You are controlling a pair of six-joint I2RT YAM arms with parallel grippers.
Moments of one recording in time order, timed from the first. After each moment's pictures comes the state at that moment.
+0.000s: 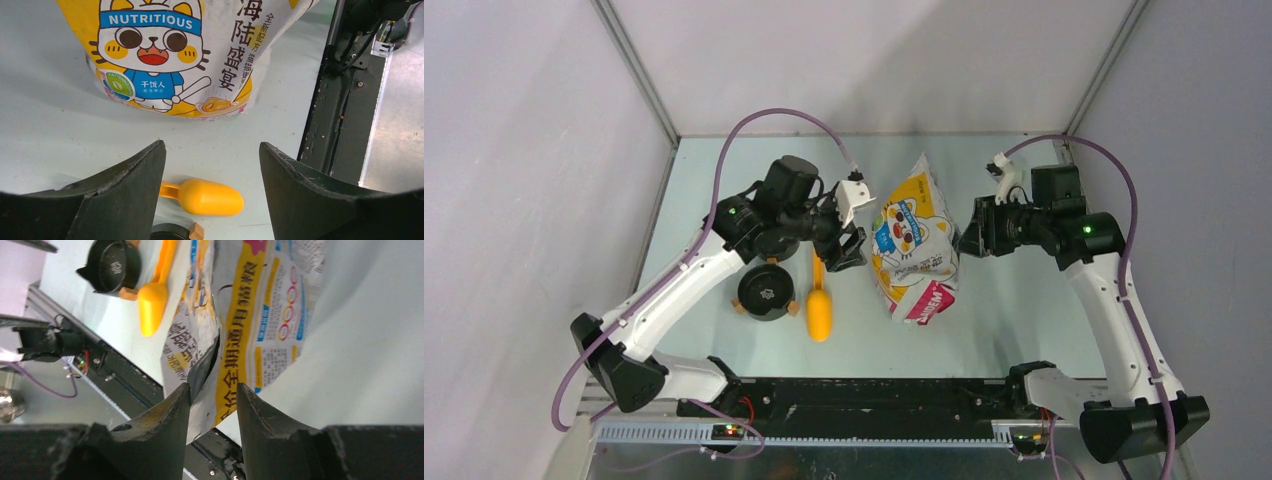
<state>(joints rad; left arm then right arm) -0.72 1.32 1.42 -0.77 0.48 0.31 0.16 1.10 1.26 -0.98 -0.58 0.08</state>
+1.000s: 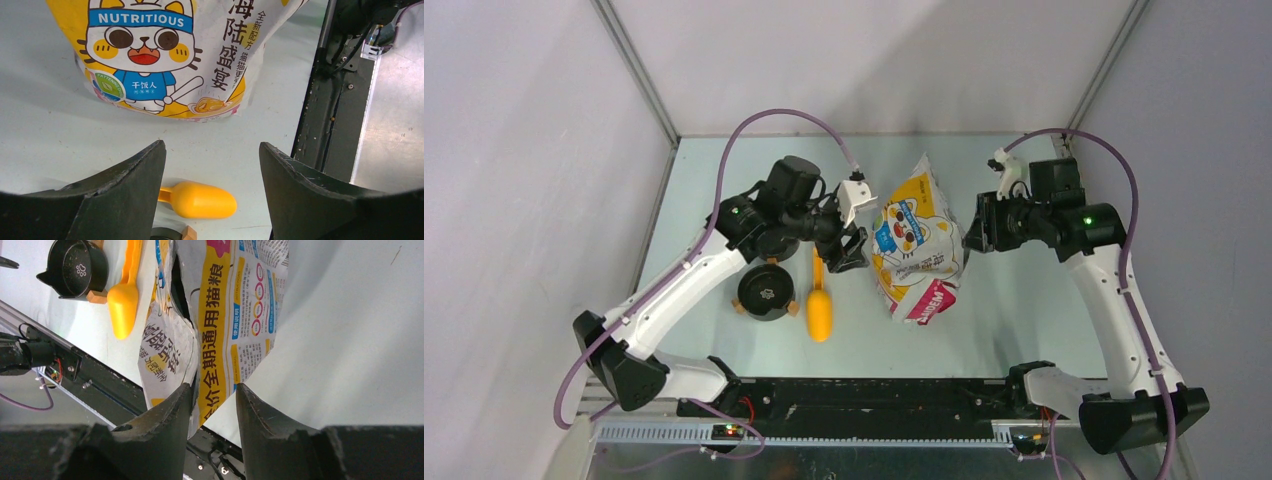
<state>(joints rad) -0.72 1.33 1.41 -0.76 0.50 0.29 0.17 1.14 1.33 -1.04 -0.42 0.07</state>
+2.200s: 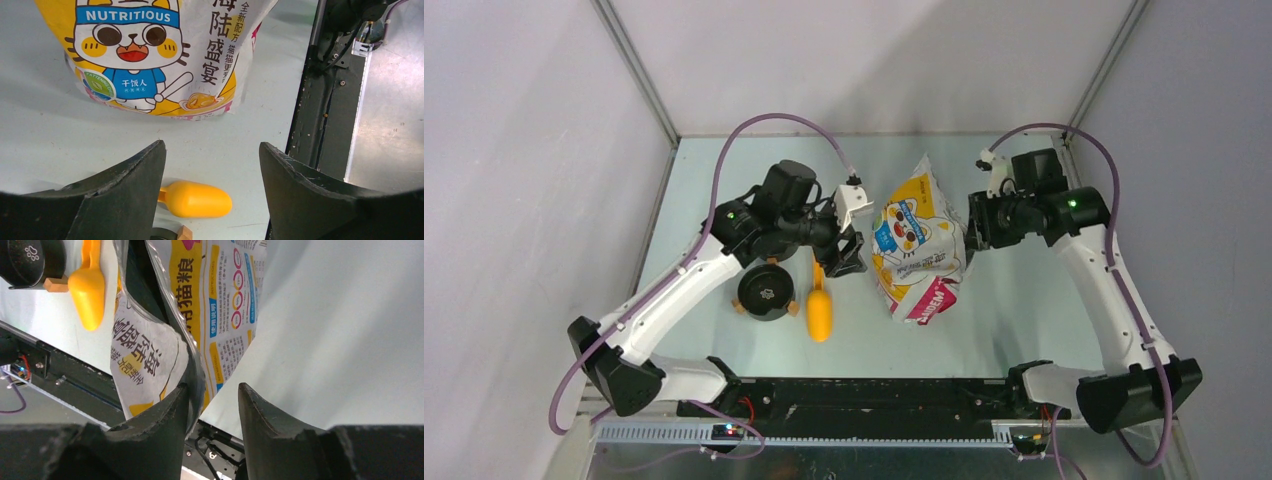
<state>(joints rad) -0.72 1.30 1.38 -0.76 0.53 0.29 0.21 1.23 1.38 -1.12 -0.31 0.05</state>
